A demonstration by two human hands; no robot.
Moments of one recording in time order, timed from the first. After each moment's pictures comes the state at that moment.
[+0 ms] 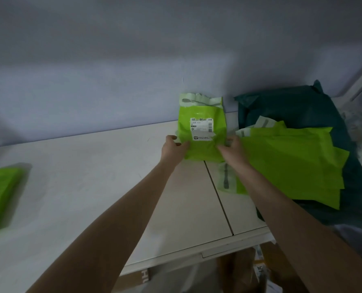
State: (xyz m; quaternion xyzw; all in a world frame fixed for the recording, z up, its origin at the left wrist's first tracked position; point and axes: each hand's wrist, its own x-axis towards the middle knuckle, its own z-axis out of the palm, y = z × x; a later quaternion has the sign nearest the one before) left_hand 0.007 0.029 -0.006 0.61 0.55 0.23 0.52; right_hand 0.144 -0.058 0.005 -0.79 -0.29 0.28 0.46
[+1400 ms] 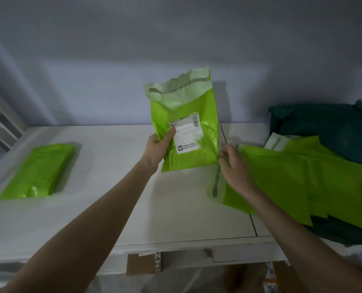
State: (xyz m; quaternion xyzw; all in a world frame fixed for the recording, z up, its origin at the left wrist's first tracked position) left_hand -0.122 0.023 0.033 0.49 0.47 0.42 0.60; right_hand 0.068 -0.074 -0.007 -0.73 -0.55 0.20 0.36
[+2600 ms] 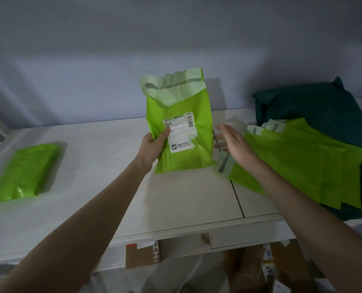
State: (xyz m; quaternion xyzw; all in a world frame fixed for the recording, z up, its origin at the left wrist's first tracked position) left_hand -0.104 -0.003 0.027 0.51 0.48 0.38 0.60; right_hand 0.096 -0.086 0.032 -0.69 -0.47 0.33 0.44
